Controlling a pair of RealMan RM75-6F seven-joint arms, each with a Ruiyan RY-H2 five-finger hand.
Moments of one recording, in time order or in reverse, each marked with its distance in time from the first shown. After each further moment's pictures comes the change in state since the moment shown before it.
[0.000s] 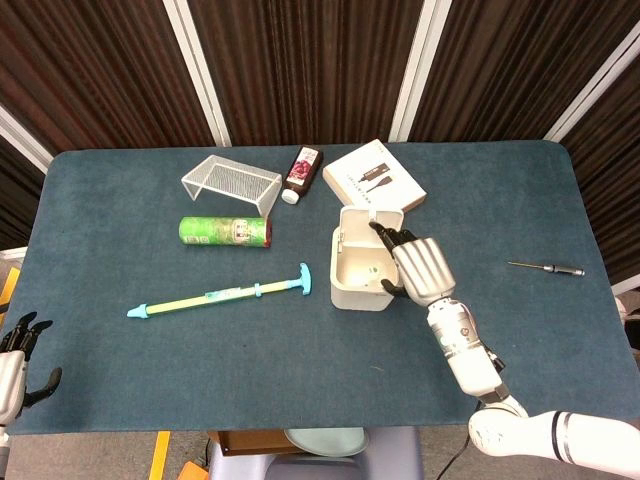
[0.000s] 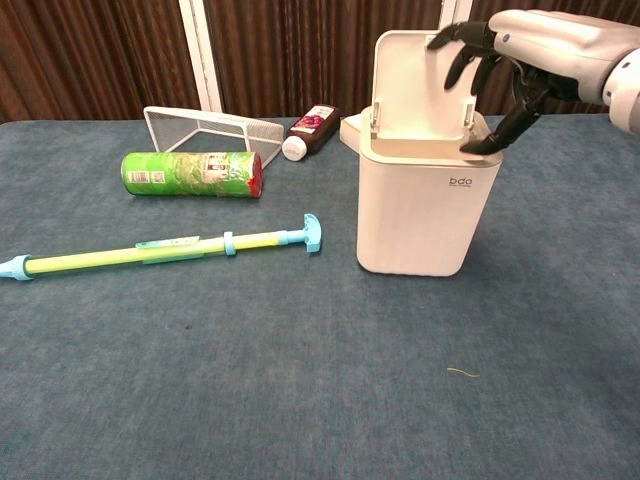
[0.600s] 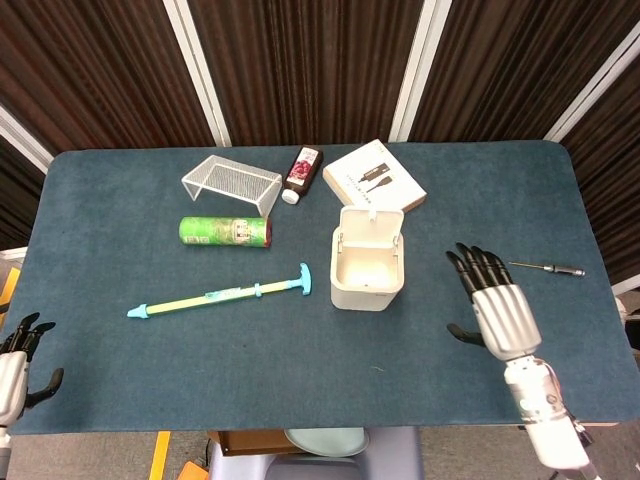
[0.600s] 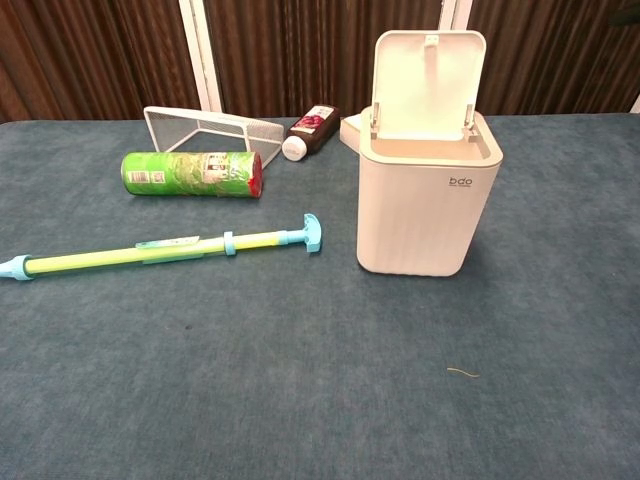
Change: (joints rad) left arm 0.003 0.000 0.002 -0.006 0.009 0.007 0.004; right arm -0.314 0.233 -0.234 -0.171 -0.322 0.305 0.167
